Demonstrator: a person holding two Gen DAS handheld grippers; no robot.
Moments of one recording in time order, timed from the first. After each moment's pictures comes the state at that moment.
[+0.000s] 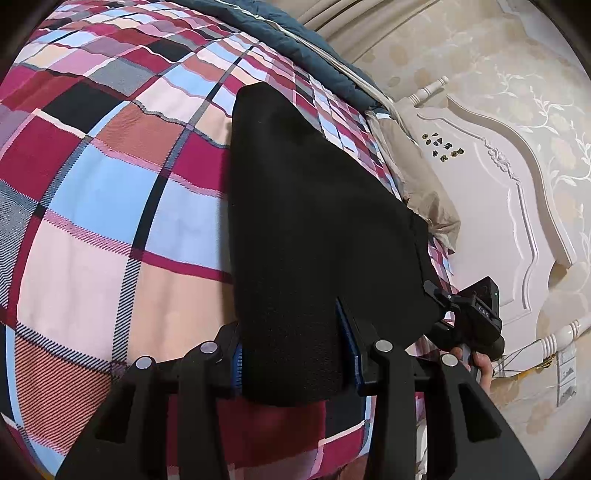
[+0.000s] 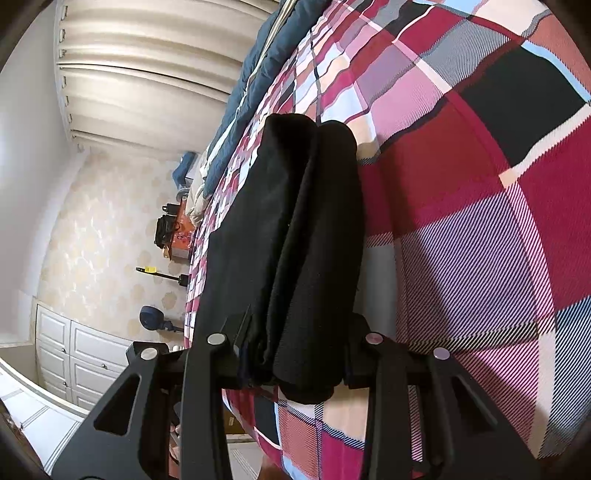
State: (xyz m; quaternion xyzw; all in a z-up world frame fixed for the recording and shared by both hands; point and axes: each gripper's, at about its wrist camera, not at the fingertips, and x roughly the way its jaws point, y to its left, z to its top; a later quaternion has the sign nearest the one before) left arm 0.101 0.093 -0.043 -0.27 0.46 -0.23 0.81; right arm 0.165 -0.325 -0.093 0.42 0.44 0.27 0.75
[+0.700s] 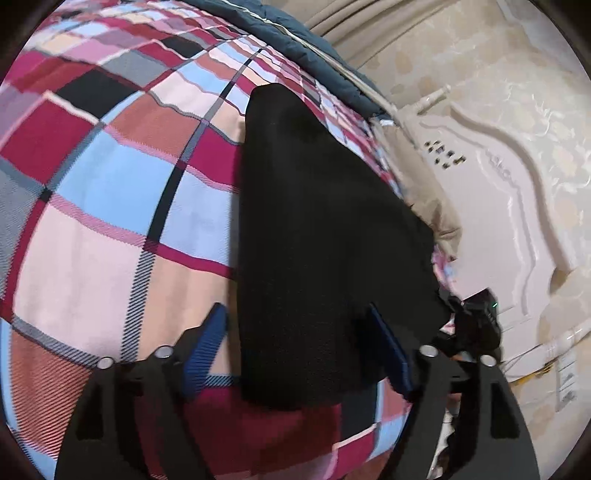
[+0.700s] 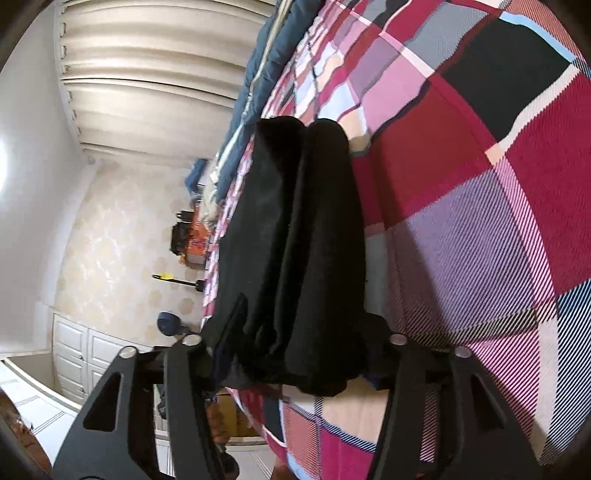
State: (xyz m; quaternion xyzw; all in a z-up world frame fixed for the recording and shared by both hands) left arm 0.096 0.099 -0.053 -0.30 0.45 -0.23 0.81; right arm 0.153 -0.331 -0.101 0.45 0.41 0.29 0.74
